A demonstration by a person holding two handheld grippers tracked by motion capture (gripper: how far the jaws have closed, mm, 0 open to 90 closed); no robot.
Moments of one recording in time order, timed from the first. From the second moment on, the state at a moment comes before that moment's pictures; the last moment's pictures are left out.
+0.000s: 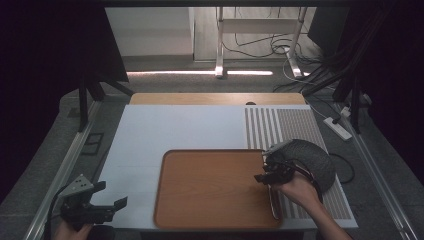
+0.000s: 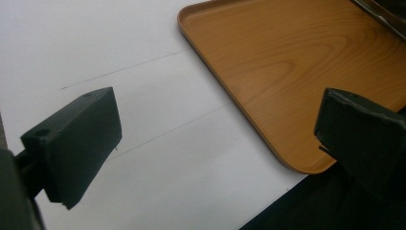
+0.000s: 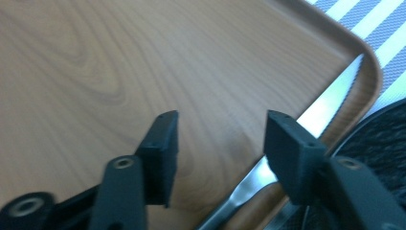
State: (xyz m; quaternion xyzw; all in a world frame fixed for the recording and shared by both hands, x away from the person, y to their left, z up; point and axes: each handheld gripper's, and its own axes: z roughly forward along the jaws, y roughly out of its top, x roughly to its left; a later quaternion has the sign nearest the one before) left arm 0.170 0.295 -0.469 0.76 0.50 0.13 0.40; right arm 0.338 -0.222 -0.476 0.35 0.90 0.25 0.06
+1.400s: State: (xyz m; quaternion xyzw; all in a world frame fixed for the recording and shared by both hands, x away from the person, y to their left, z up) left arm 0.170 0.296 -0.469 0.76 0.50 0.13 0.40; right arm 0.302 -0.262 -0.463 0.38 0.87 0.29 0.13
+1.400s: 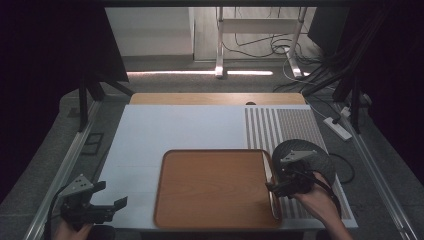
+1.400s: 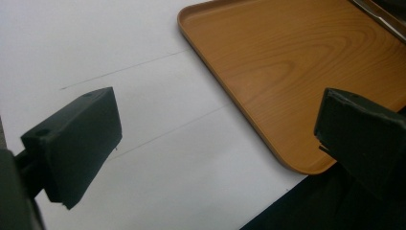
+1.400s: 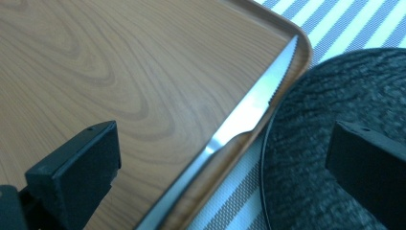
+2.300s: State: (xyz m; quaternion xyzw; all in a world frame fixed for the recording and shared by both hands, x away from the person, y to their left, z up) left arm 0.170 0.296 -0.469 0.76 0.50 0.13 0.40; right arm 0.258 -0.314 -0.454 0.44 0.83 0.32 0.15
